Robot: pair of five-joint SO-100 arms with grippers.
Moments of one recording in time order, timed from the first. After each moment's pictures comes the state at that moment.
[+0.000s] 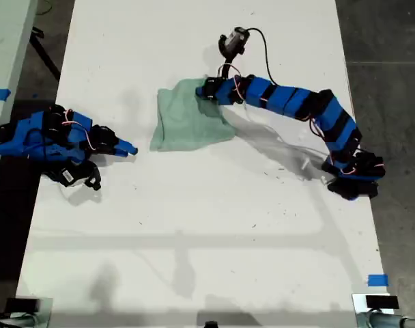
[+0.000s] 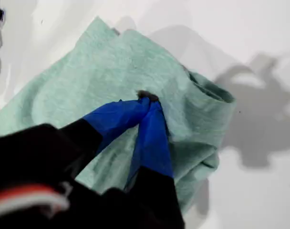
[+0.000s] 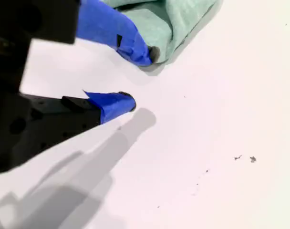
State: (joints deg) arm 0 -10.4 196.0 173.8 78.3 3.4; arm 1 31.8 41.7 53.2 20.2 -41.0
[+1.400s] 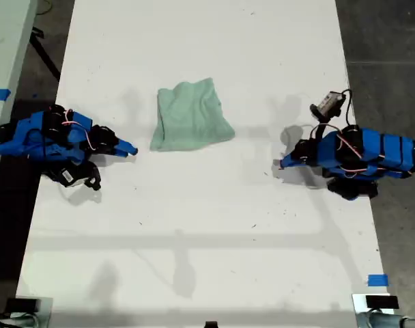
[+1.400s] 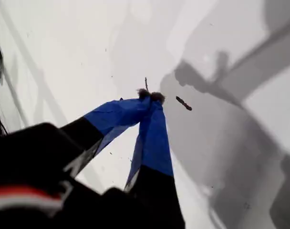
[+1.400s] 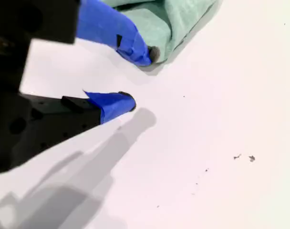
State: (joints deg) arm 0 -10.1 196.0 173.8 78.3 3.4; arm 1 7.3 192.9 175.9 67.2 -1.9
